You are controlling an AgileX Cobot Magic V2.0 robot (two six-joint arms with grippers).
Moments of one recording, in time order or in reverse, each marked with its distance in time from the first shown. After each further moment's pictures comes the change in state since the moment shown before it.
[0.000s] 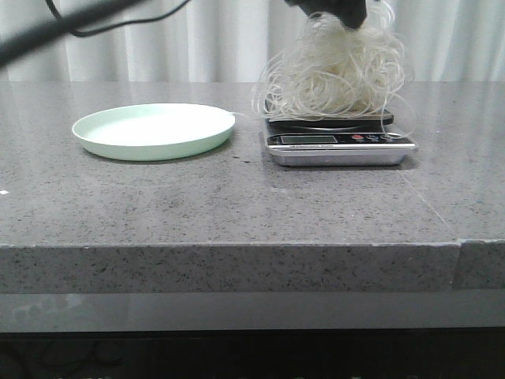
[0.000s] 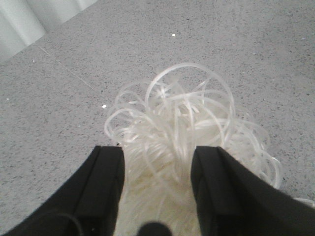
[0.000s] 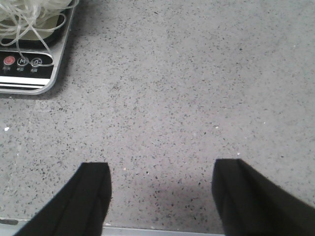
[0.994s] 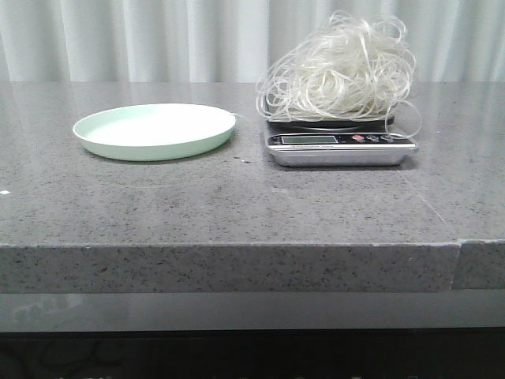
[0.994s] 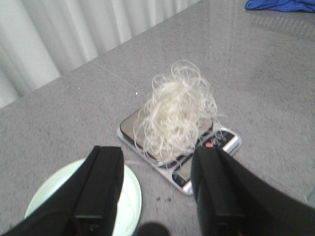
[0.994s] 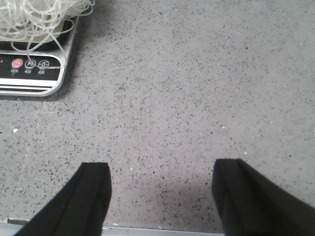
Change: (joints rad) left arm 0.000 -0.894 0.655 -0.009 0.091 -0.047; right arm 0.000 0.000 0.000 0.020 0.000 0.000
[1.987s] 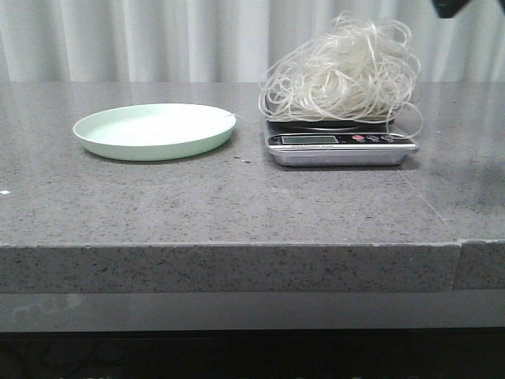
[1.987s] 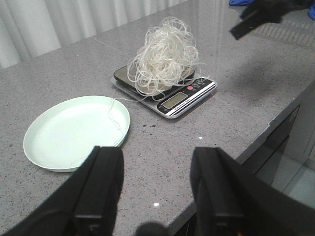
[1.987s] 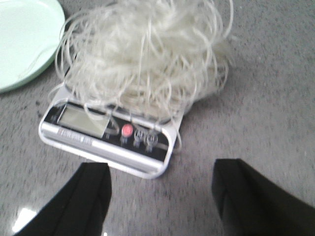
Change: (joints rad) left arm 0.000 -0.563 0.508 -0.042 -0.013 -0.005; right arm 0.282 0.449 -0.408 0.021 -0.002 -0.010
